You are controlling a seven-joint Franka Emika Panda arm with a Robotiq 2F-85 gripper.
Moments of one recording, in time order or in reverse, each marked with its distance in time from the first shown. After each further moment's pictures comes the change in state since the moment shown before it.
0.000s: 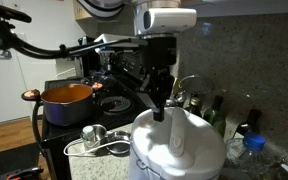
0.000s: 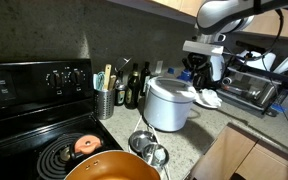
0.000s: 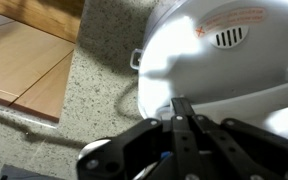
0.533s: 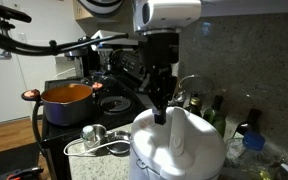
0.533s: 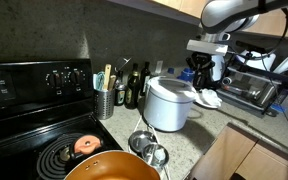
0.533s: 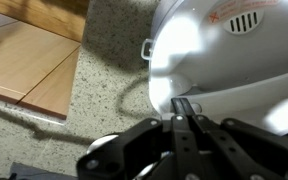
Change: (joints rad) arm -0.023 -0.014 -0.007 -0.005 -0.011 -0.002 0.000
